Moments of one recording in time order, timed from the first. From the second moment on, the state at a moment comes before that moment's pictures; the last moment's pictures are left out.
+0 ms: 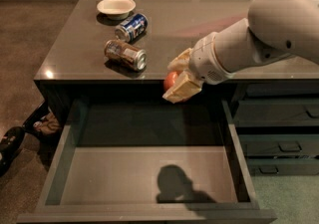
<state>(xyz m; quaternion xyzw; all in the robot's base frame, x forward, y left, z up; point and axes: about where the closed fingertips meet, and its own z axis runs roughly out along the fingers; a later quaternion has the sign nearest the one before) 0.524 -0.043 0.883 -0.62 0.68 0.12 0.36</state>
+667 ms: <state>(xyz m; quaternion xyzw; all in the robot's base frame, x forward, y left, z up) 0.545 -0.060 0.908 -0.61 0.70 0.12 0.35</state>
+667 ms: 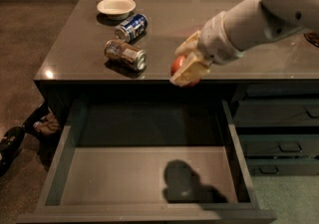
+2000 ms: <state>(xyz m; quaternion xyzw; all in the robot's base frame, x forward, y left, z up) 0.619 -0.082 0.929 -0.60 0.71 0.13 0.35</state>
